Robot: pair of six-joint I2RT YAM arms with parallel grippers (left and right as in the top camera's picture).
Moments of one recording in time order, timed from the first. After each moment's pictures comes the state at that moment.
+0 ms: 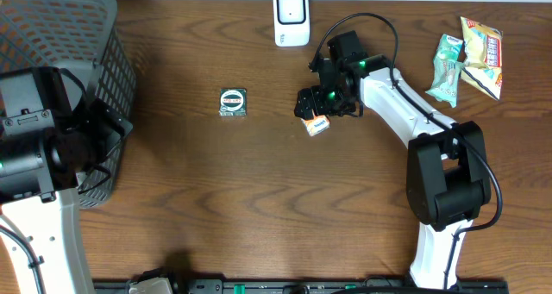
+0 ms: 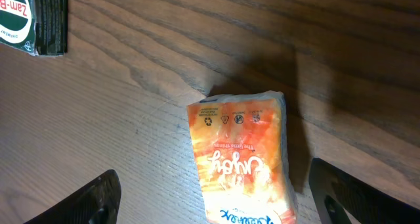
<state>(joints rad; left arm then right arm) 0.25 1.23 1.56 -1.45 -0.06 -0.64 0.34 2.08 1.56 -0.76 -0.36 0.12</state>
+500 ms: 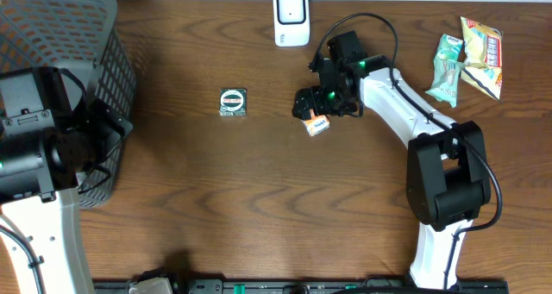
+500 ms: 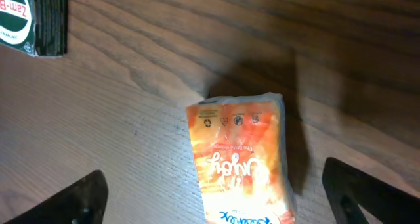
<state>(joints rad) 0.25 1.23 1.56 -1.45 -0.06 -0.64 0.34 2.08 1.56 -0.76 -0.35 0.12</state>
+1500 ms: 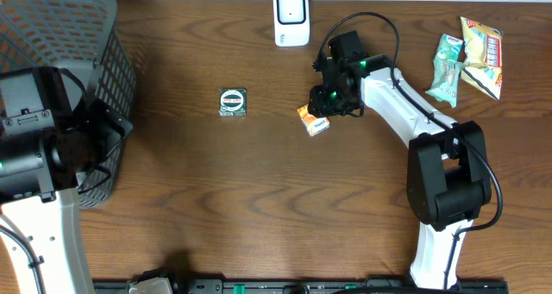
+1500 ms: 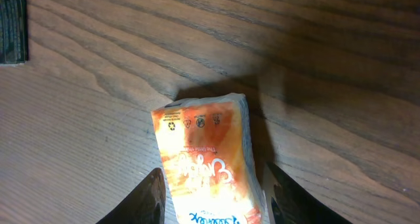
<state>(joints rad) 0.25 1.23 1.56 -1.45 -0.06 -0.64 0.33 2.08 1.56 -0.76 -0.27 0.12</state>
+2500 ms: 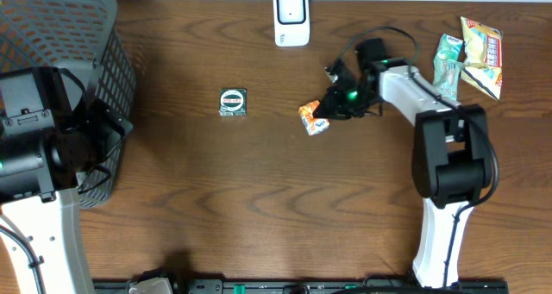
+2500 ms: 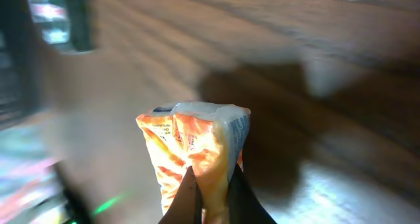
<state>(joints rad) 0.25 1.23 1.56 -1.45 -0.06 -0.64 0.16 2.22 1.55 -0.76 -0.81 0.03</state>
